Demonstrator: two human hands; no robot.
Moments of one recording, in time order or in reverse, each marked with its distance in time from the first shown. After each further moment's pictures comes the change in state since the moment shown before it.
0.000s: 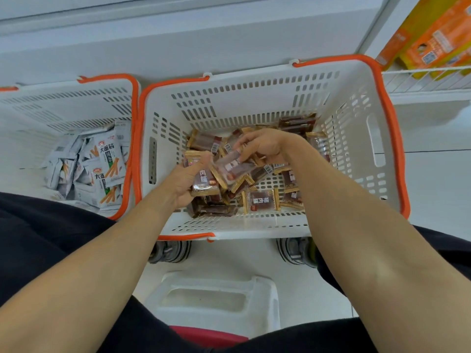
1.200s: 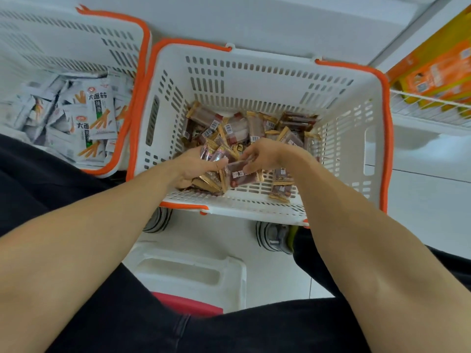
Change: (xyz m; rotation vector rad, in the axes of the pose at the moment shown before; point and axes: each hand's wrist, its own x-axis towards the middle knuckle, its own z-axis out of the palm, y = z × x) left_hand 0.006 -0.031 0.003 0.323 -0.206 -0.021; right_hand -0.014 0.026 0.029 -0.816 0.062 0.065
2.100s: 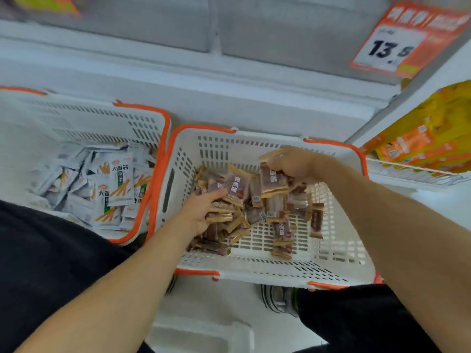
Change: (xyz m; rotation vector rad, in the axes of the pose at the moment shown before) left_hand -0.012 0.042 -0.007 -0.576 0.217 -0.022; right_hand -0.067 -0.051 -0.124 0.279 0.193 0.020
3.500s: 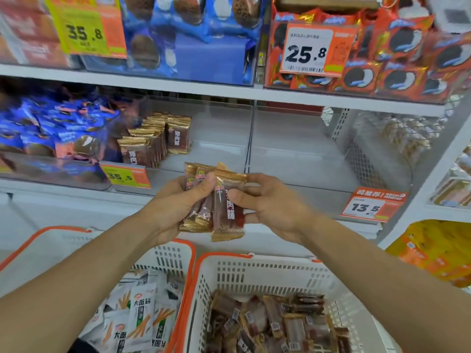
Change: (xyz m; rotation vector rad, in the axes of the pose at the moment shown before) left_hand -0.189 0.276 0.021 0.251 -0.264 0.747; right_hand -0.078 -0.233 -0.014 0.736 0.245 -0.547
